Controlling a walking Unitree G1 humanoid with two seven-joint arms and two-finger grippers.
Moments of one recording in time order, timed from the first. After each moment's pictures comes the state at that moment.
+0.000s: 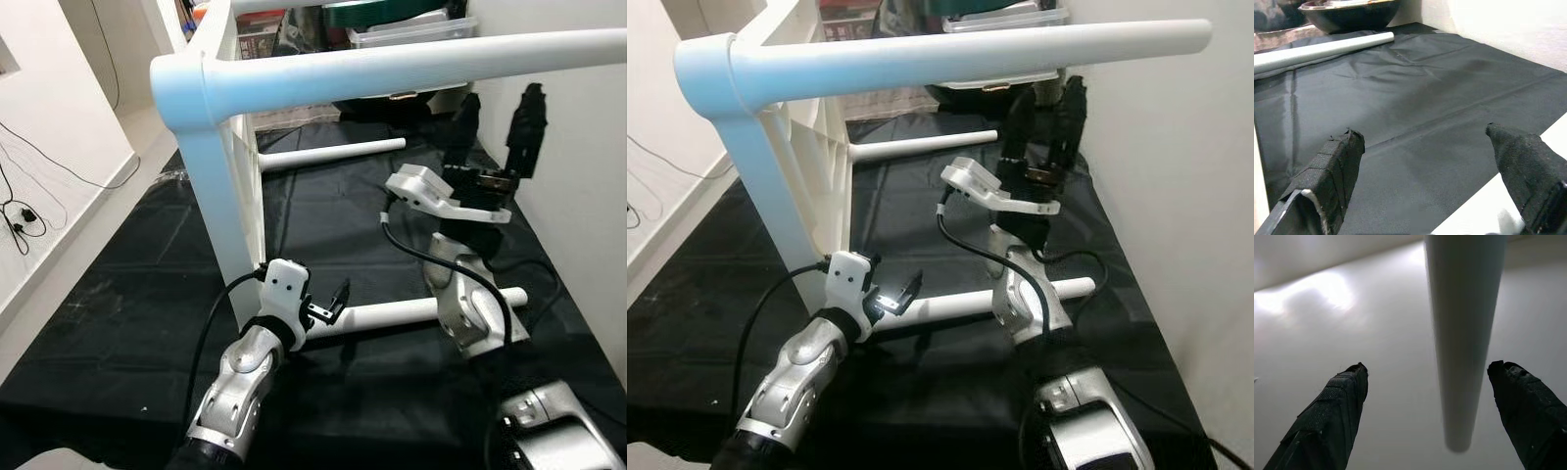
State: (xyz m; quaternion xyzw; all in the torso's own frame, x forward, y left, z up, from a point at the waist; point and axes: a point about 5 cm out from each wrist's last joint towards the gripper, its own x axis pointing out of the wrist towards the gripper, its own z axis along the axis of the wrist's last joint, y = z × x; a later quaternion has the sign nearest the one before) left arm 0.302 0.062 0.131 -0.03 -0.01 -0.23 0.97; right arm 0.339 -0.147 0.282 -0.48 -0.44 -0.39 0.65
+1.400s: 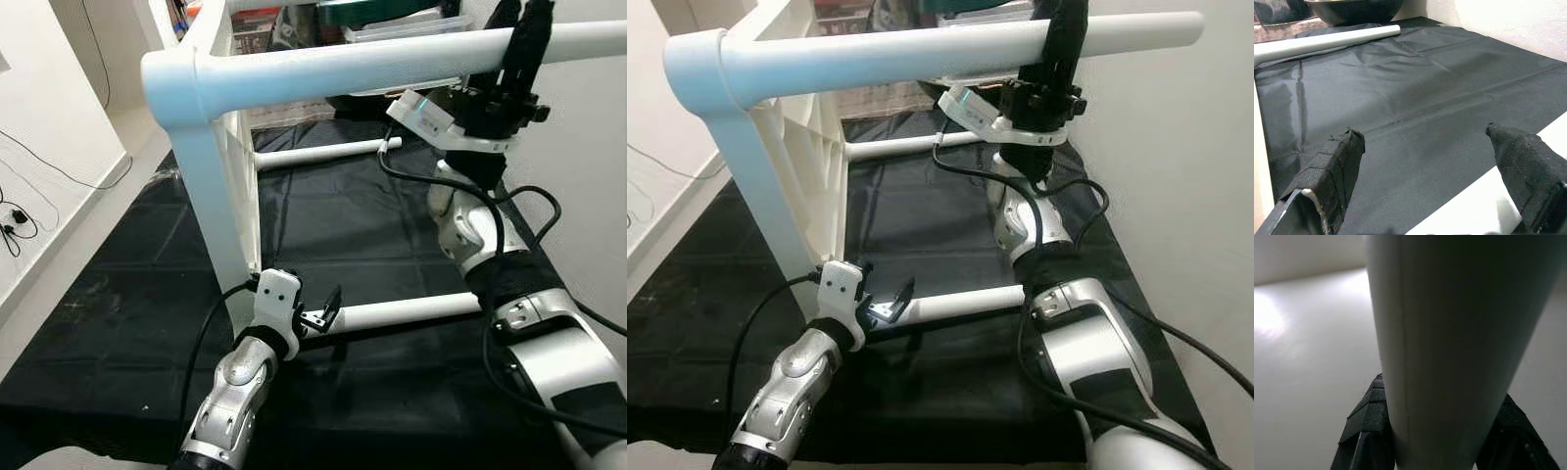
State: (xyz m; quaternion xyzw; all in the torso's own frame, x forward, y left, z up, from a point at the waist) left arm 0.294 0.071 0.120 -0.03 0.00 -0.21 0.98; right arm 0.362 -0.148 0.336 -0.48 -0.51 -0.46 0.55
